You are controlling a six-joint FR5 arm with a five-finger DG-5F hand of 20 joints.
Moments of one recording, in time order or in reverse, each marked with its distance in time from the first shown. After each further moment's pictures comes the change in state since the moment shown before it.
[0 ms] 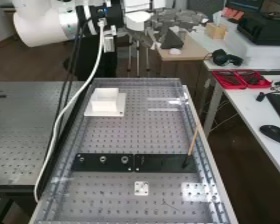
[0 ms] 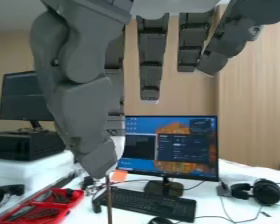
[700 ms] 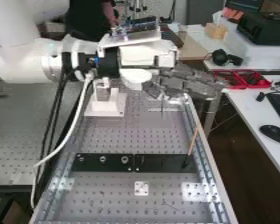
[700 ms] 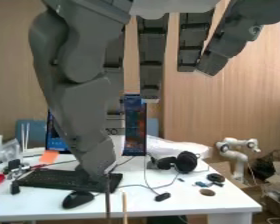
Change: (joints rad) arm -0.230 -0.133 0.060 0.007 -0.014 -0.009
